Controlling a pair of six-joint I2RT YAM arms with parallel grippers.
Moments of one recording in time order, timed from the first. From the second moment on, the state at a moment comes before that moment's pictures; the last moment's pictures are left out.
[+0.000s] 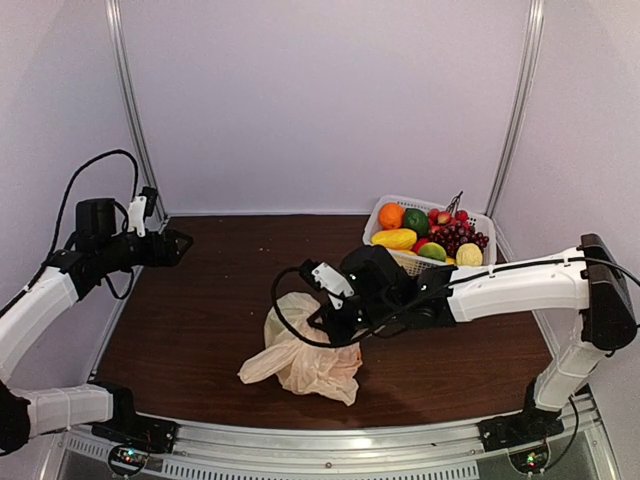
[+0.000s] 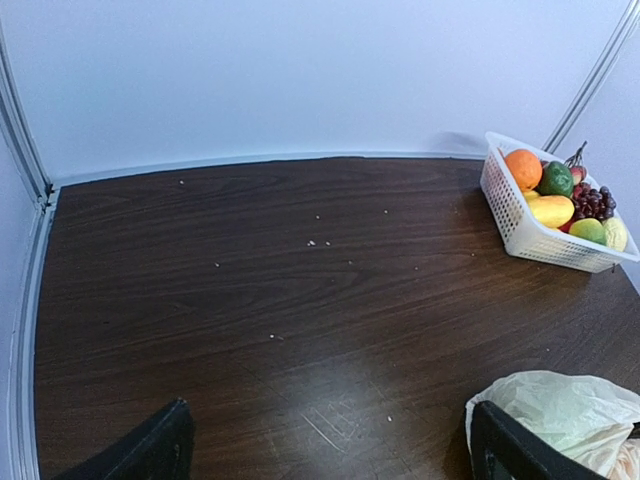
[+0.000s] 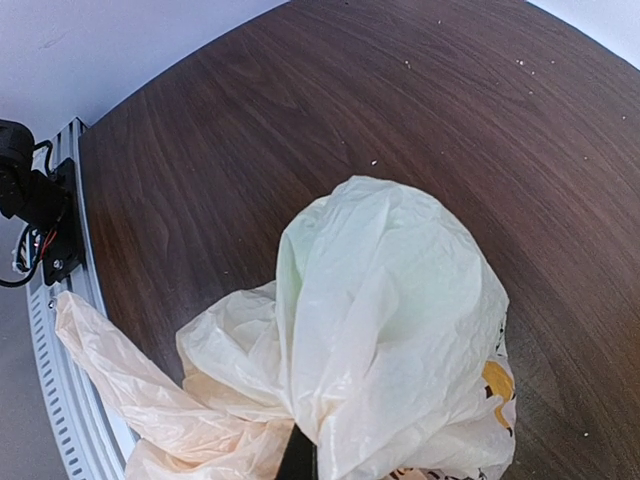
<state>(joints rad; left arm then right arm) -0.11 0.98 0.80 -0.28 0.33 -0.10 1.09 1.65 1.13 -0.13 -0.03 0.23</state>
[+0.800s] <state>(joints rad) -0.53 1.20 0.92 -0.24 0.36 -0.02 1.09 1.23 0.96 -0.10 0.14 0.37</state>
